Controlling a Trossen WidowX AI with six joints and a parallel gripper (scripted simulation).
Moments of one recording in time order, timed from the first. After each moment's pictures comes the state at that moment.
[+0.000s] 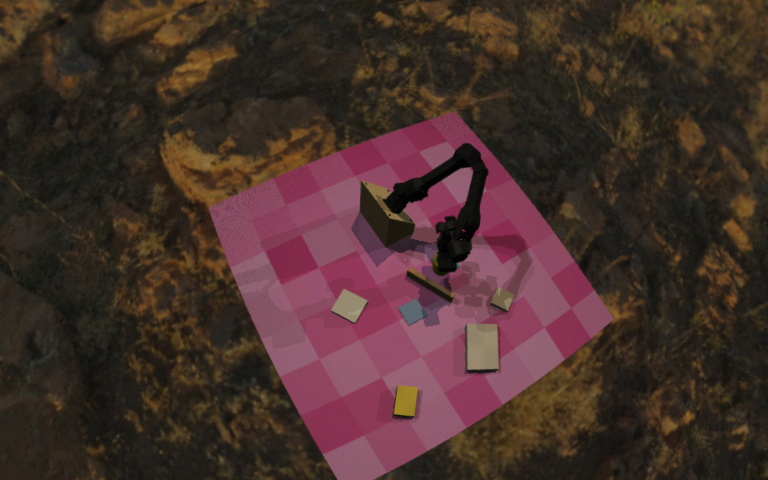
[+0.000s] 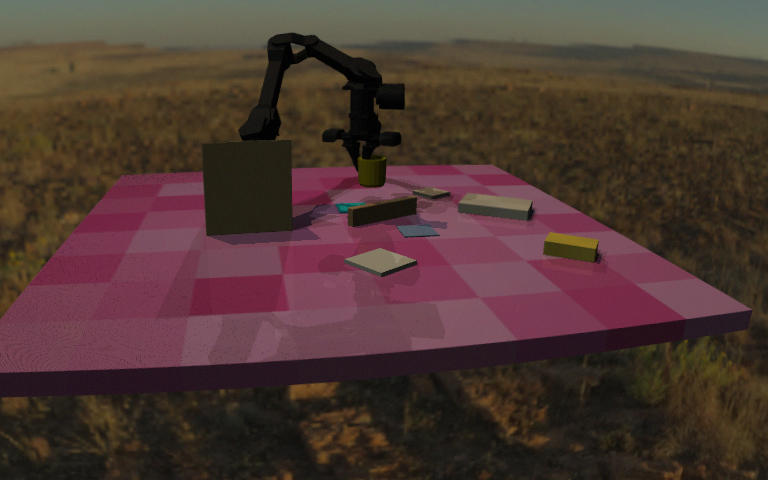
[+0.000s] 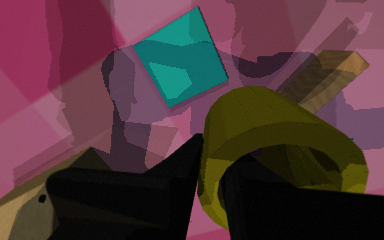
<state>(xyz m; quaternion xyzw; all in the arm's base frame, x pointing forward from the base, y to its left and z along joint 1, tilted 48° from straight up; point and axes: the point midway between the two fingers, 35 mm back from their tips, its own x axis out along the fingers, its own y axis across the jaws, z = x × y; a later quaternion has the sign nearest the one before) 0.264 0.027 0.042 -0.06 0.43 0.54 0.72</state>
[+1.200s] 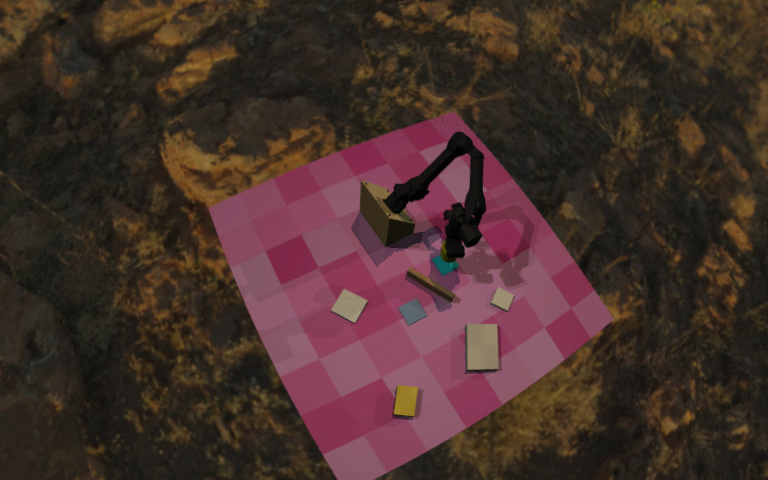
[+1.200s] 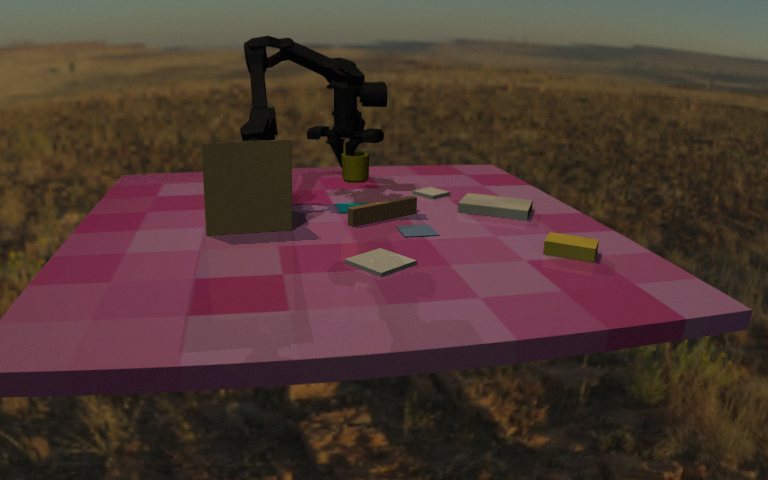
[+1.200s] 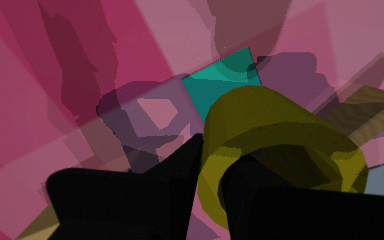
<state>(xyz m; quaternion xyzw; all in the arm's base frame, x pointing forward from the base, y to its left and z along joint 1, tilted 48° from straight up) 0.236 0.068 0.084 -0.06 0.43 0.54 0.72</state>
